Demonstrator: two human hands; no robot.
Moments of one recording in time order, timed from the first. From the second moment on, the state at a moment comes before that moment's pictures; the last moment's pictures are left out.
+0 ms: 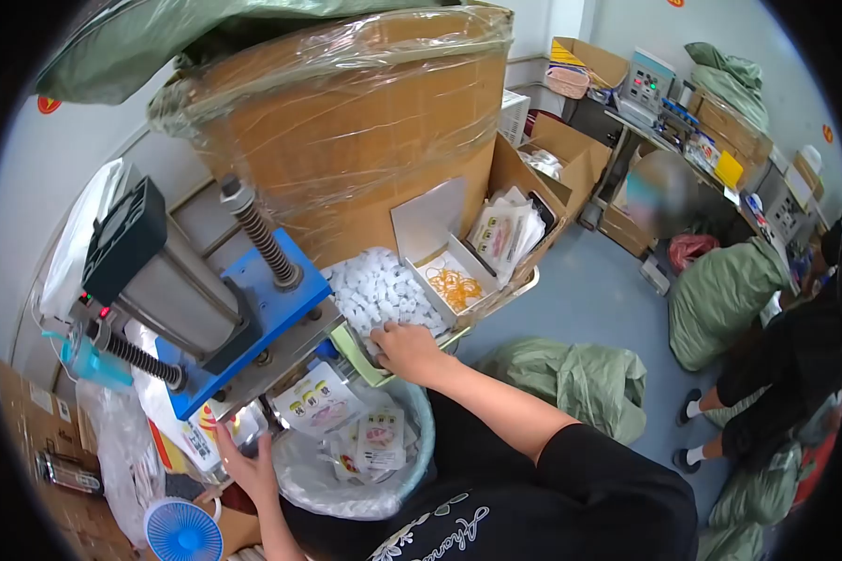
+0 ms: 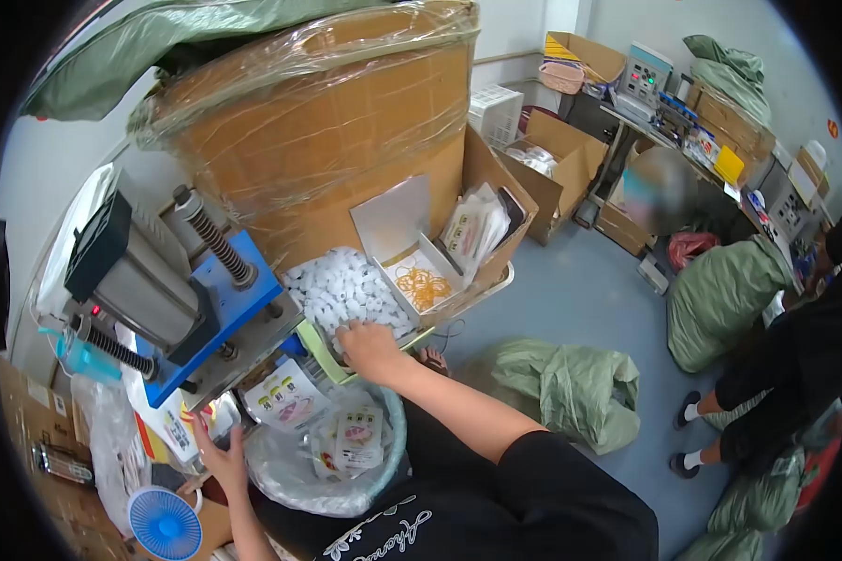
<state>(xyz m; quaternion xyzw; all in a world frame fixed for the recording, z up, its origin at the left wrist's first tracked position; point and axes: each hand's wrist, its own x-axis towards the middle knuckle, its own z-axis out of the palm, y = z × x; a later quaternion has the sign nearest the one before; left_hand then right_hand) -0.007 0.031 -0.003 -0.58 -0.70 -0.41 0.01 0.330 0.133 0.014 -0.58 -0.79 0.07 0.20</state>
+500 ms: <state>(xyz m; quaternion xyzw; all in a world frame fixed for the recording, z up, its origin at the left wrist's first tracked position) 0.053 -0.018 0.045 -0.46 -0.65 -0.50 -0.33 0.321 0.114 0.064 -0.48 -0.68 0.36 0.43</state>
